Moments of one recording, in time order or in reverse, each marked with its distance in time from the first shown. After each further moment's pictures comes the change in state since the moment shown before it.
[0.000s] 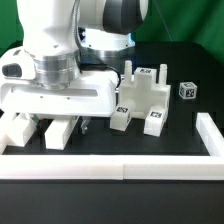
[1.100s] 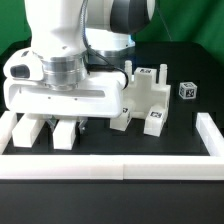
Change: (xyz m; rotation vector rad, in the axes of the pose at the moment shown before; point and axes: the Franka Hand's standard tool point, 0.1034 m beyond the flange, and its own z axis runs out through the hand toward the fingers) arm 0.001 -0.016 0.000 0.008 -0.001 0.013
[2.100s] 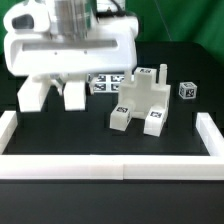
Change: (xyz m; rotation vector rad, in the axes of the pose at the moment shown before) arm 0.003 -0.019 -0.092 0.057 0.003 -0.099
